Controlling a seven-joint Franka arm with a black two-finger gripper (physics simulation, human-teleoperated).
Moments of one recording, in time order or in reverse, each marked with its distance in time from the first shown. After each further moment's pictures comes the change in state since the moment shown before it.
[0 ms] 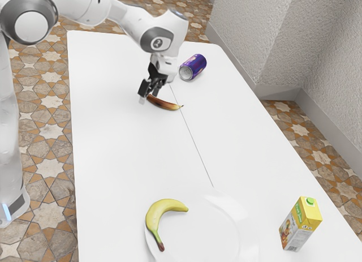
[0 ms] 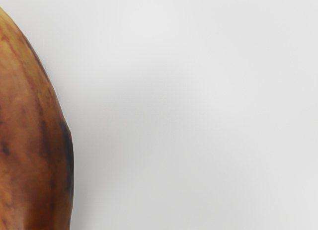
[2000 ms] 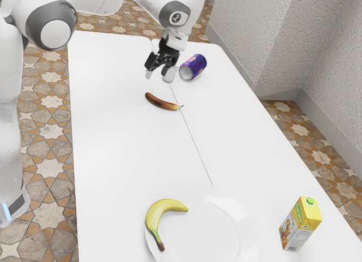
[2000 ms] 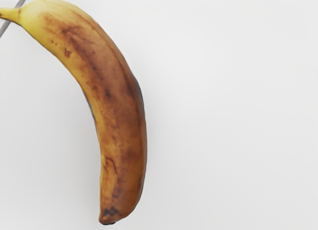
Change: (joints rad) arm 0.134 0.144 -0.085 0.368 0.022 -0.298 0.252
